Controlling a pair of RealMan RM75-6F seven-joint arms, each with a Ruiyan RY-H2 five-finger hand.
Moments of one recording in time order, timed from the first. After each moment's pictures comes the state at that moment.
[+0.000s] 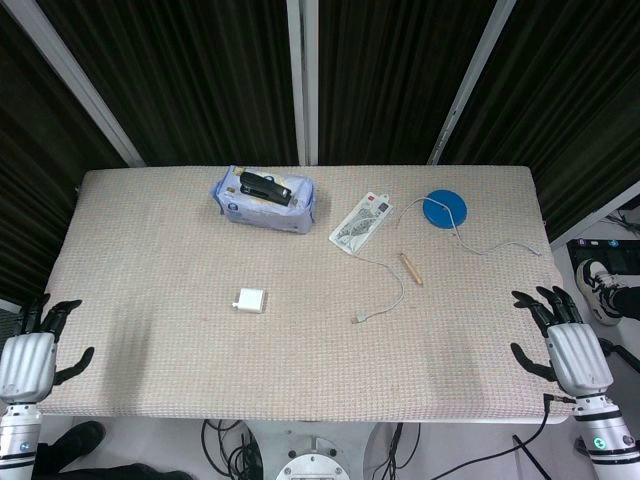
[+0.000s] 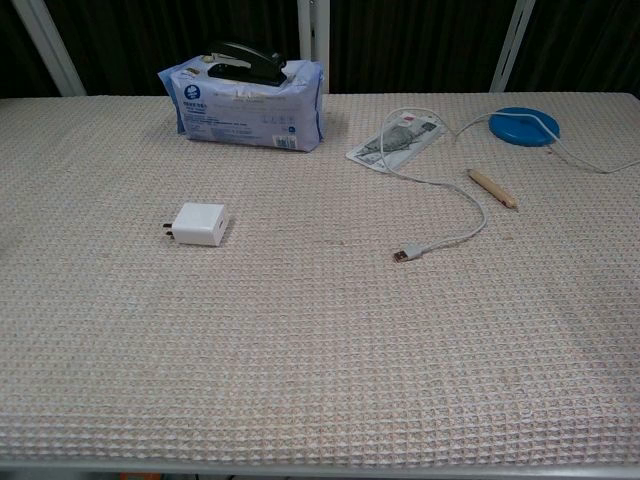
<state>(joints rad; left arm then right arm) -0.08 -1.22 -0.02 -1.59 1.45 1.55 0.04 0.15 -1.07 -0.02 -1.72 -1.56 1.48 0.08</state>
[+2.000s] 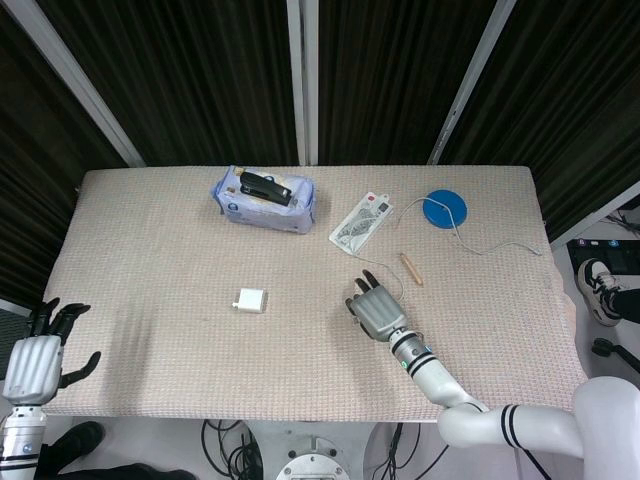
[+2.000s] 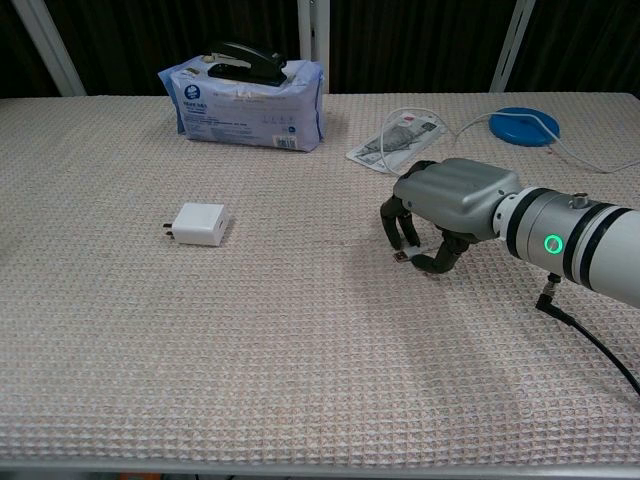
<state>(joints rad) -0.06 -1.22 -0.03 -1.58 1.47 1.50 -0.01 0.78 -1.65 0.09 -1.51 -0.99 0.92 -0.72</state>
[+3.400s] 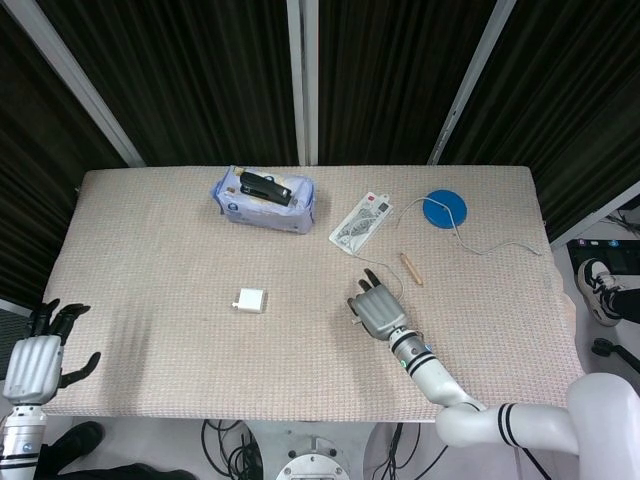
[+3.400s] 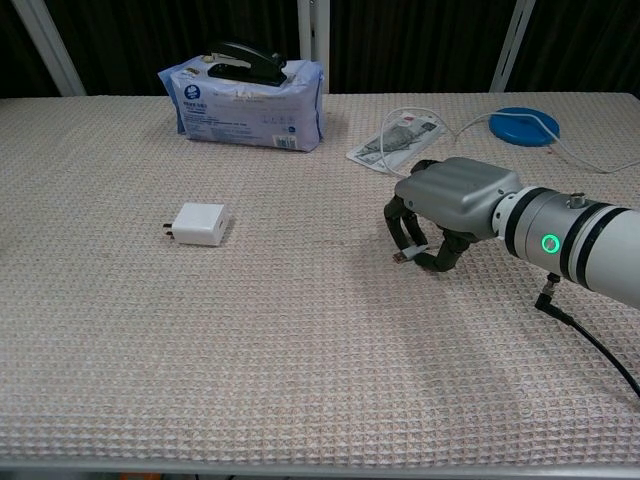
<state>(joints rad) -0.06 -1.22 -0.03 -1.57 1.47 1.48 -0.02 0.81 -1.66 0.07 -1.51 -0.96 0.95 -0.73</state>
